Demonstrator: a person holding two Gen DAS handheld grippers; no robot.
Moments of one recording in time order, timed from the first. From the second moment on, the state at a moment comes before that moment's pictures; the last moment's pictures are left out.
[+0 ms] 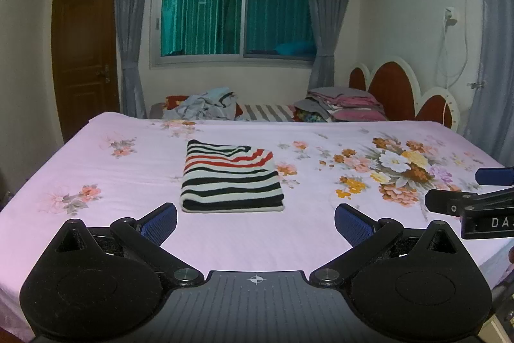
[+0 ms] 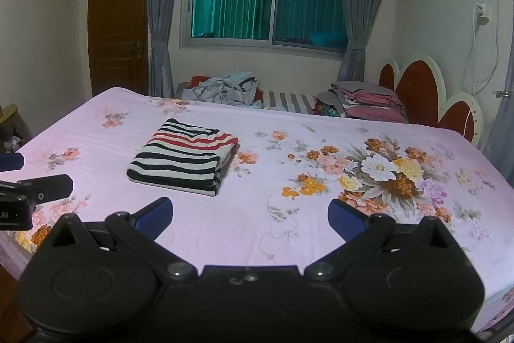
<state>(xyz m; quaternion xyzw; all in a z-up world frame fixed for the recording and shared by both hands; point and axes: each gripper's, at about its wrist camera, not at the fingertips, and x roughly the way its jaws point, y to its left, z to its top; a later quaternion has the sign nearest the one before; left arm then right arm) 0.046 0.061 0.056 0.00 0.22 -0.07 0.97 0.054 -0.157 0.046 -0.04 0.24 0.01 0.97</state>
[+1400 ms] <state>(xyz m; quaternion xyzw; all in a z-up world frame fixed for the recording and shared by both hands) 0.046 0.071 0.056 -0.01 0.22 -0.08 0.97 0.055 -0.149 0.052 -0.04 0.24 0.02 0.97</state>
